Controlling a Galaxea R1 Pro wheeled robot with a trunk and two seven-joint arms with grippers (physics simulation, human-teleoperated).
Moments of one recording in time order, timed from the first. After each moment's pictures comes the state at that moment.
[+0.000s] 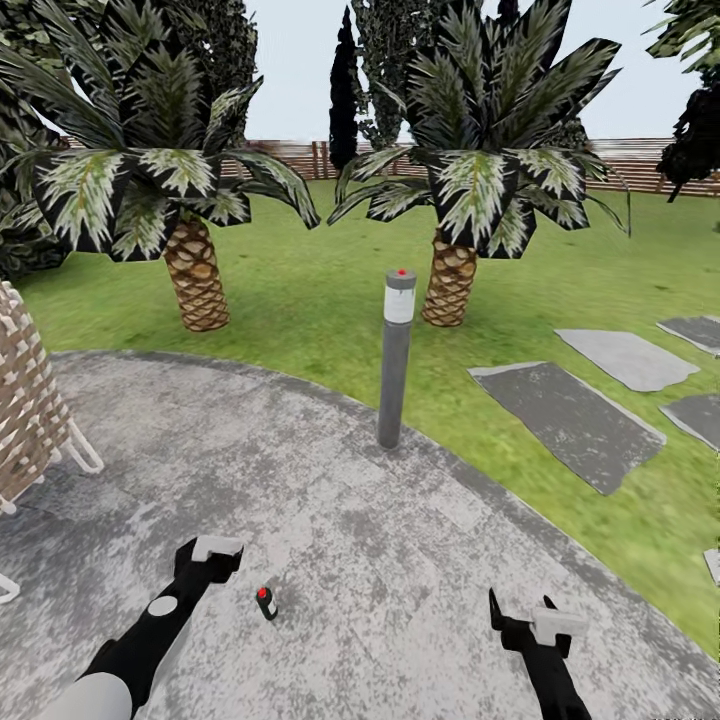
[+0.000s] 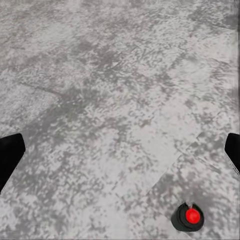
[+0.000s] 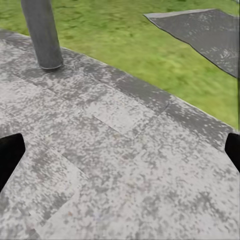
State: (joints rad) left arm -0.56 0.11 0.06 -0.46 -0.15 -0.20 -0.04; right arm -0.21 -0.03 -0.14 -0.72 0.00 -0.50 0.00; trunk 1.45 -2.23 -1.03
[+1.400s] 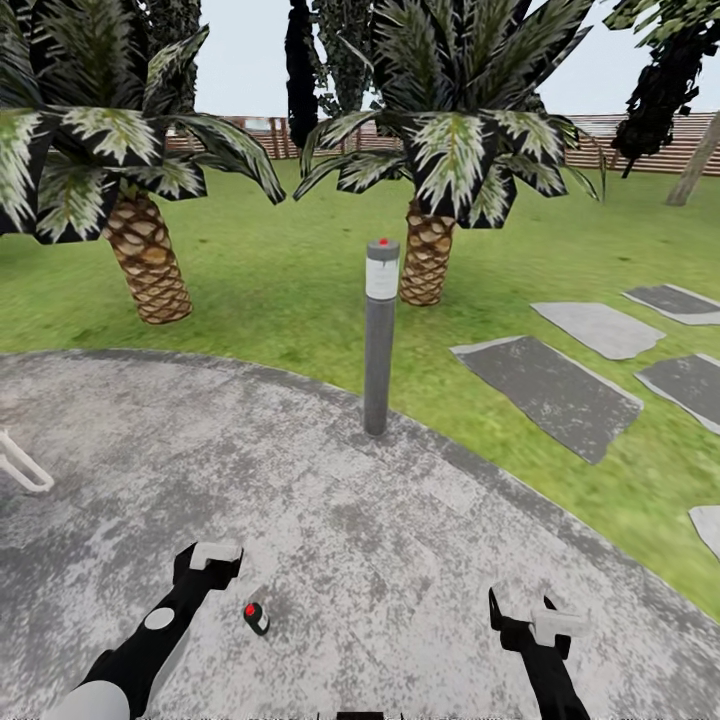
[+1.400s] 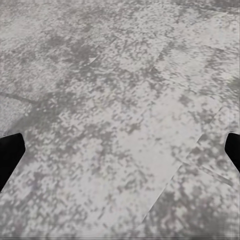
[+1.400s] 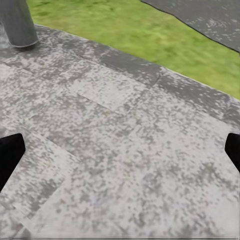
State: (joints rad) left arm -0.55 0.11 0.07 -0.41 -0.14 -0.28 -0.04; right arm -0.20 -0.02 -0.14 -0.72 0.00 -0.50 0.00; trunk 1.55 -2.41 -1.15
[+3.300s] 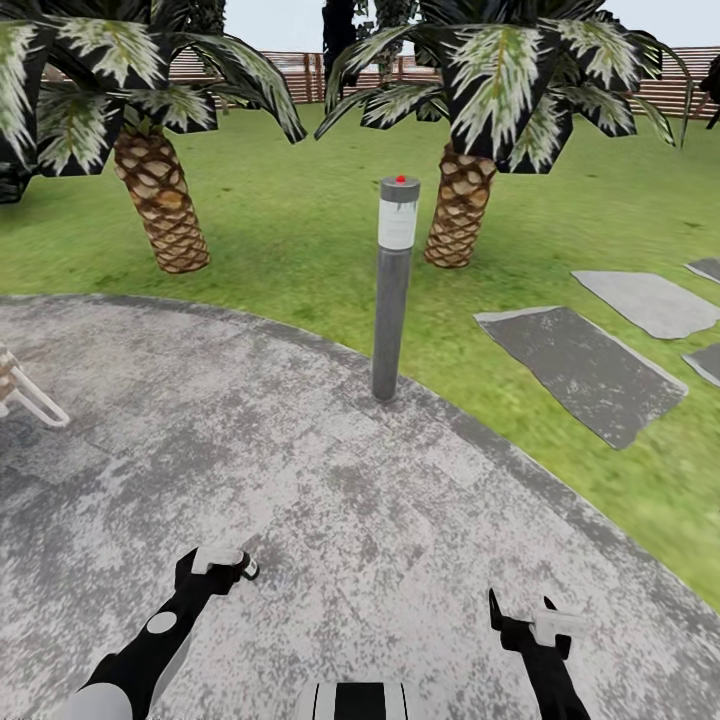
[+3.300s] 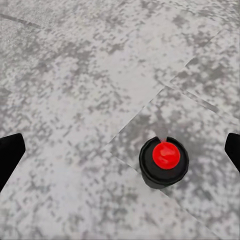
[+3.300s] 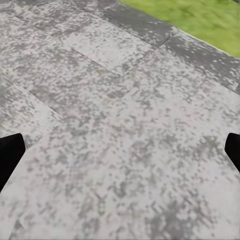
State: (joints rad) left arm -0.55 0.10 0.07 -0.39 -0.14 -0.29 -0.04; right arm -0.20 -0.02 -0.14 -0.72 0.00 -0.50 0.00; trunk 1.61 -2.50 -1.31
